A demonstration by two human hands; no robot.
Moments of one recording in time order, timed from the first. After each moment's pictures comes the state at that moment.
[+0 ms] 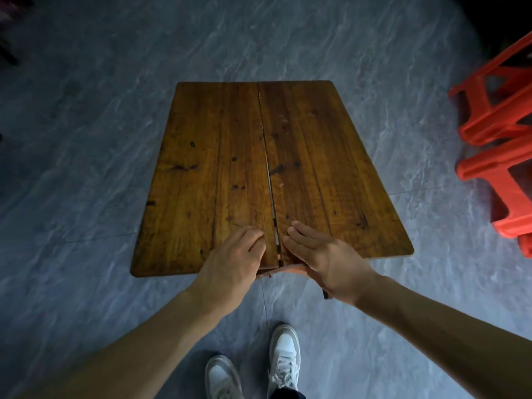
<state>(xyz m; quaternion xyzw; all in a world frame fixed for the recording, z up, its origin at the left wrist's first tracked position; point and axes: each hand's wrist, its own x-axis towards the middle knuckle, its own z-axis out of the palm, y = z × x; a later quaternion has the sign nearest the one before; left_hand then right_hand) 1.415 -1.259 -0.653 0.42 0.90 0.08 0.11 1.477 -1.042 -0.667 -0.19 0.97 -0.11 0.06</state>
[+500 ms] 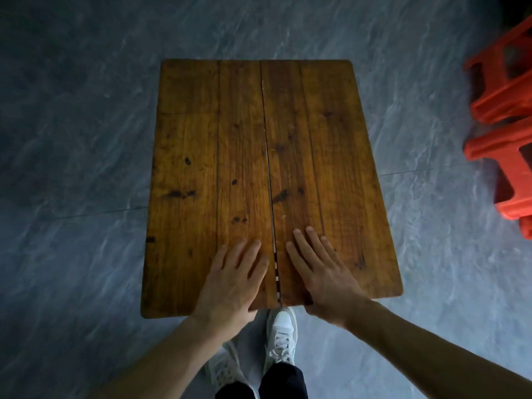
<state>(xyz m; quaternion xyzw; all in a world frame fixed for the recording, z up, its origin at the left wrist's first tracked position) 1.475 -1.280 -0.717 0.39 0.89 -0.02 0.24 1.539 -1.069 -0.727 -0.10 0.97 -0.06 0.22</state>
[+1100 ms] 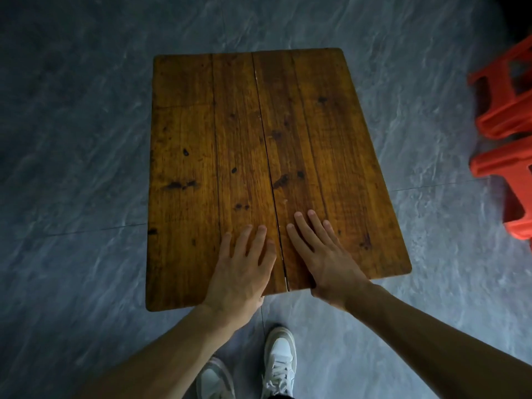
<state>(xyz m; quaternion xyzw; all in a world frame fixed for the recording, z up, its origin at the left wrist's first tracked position) 1.416 -1.228 -0.729 0.37 0.91 -0.04 0.20 1.456 -1.032 -0.729 -0.08 0.96 -0.07 0.24</state>
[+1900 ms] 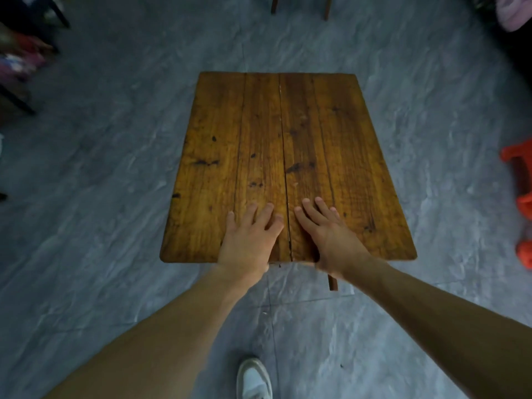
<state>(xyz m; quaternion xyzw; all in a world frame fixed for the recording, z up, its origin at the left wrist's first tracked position) 1.084 -1.173 -0.715 0.32 0.94 -0.04 0.13 1.127 -0.983 -0.726 -0.06 0.98 -0.07 0.17</state>
